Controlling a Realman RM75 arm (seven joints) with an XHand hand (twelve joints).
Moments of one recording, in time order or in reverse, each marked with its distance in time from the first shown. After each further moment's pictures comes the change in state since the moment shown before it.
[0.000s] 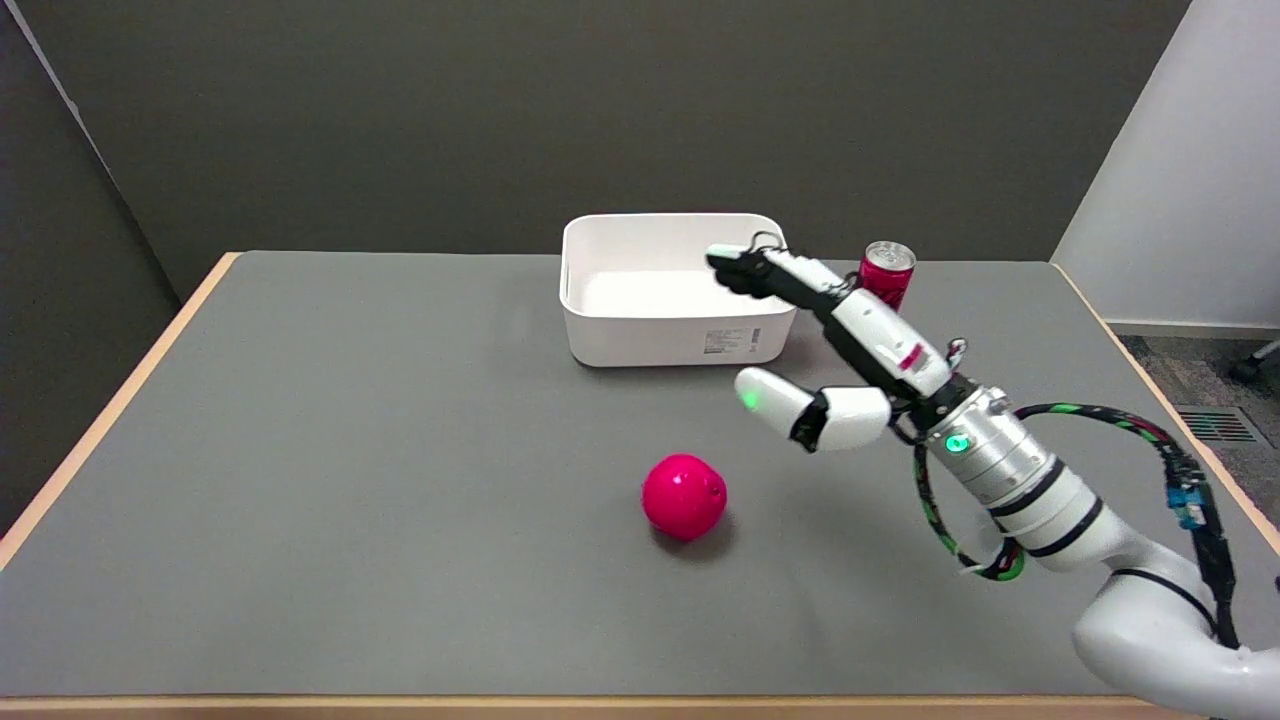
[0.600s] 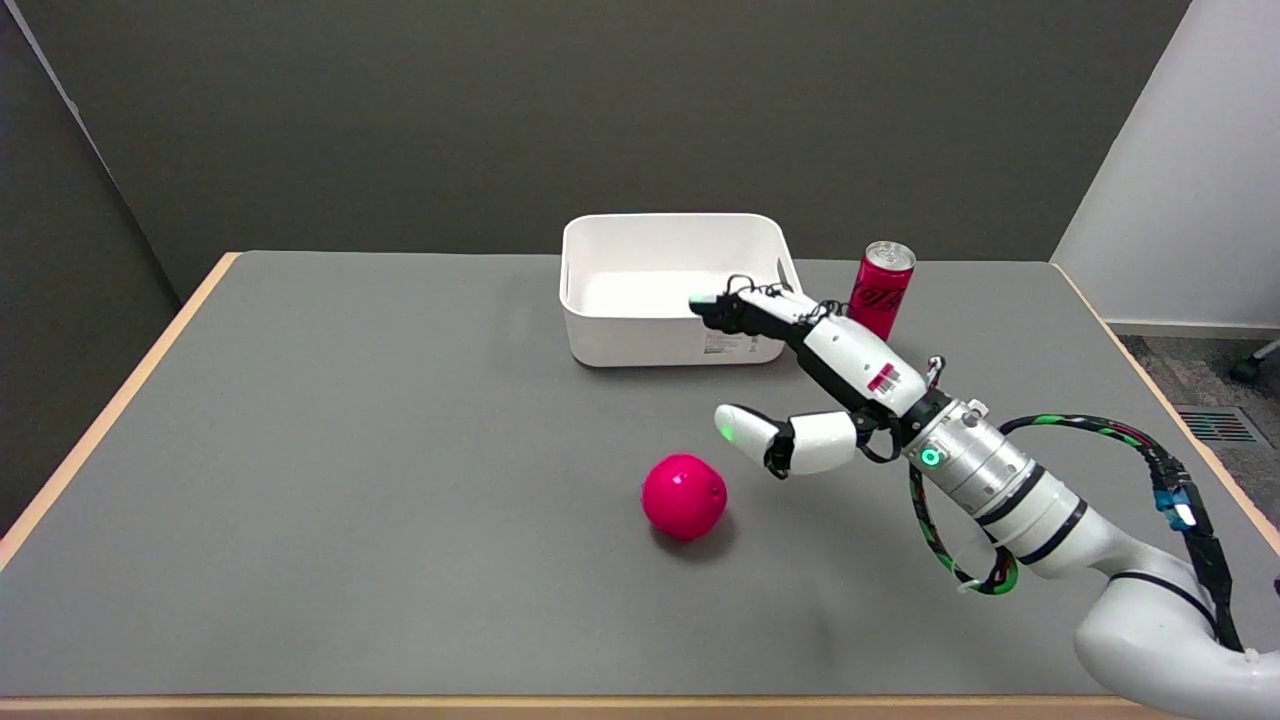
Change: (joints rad) arm -0.010 0.019 -0.023 0.040 0.061 -0.150 -0.150
